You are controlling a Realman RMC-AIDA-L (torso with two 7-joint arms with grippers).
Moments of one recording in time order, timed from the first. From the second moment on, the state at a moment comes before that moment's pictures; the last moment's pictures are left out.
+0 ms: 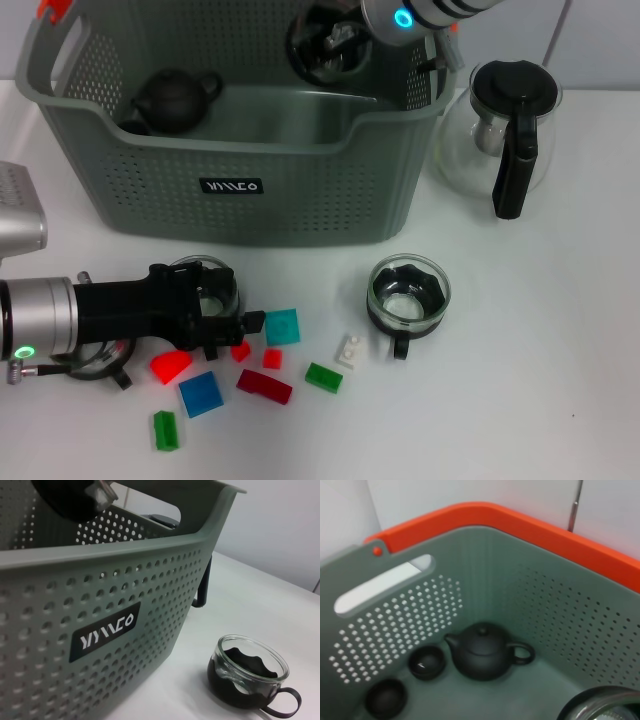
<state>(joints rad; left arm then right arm) -0.45 -2.10 -2.46 -0.63 -1.03 1.45 -1.36 1.36 2.10 -1.12 -0.38 -2.47 -0.75 2.46</state>
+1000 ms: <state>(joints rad) -0.46 -2.11 -2.46 -0.63 -1.03 1.43 -1.36 1.36 2.10 -1.22 -0.33 -2.47 -0.69 2.41</state>
